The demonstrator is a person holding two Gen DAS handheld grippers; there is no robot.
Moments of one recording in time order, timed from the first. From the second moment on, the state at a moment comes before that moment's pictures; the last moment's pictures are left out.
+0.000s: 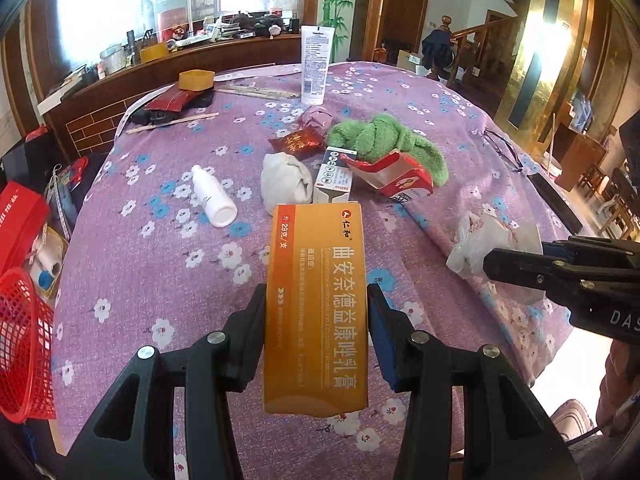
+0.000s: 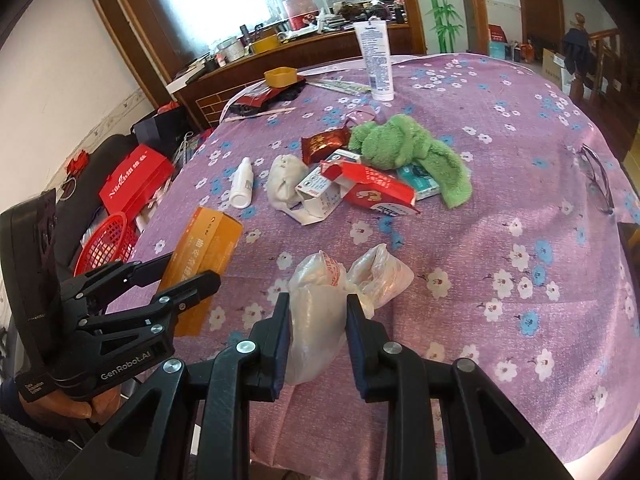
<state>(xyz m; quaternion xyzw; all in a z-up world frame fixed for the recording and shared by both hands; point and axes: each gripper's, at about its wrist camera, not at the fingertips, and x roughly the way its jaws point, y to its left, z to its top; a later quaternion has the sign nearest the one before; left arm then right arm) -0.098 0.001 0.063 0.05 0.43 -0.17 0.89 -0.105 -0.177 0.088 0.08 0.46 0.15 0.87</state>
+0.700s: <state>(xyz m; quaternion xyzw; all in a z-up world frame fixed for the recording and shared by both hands) -0.102 0.026 0.060 0.02 0.42 -0.15 0.89 -0.103 -0.160 0.085 0.06 0.47 0.16 0.86</state>
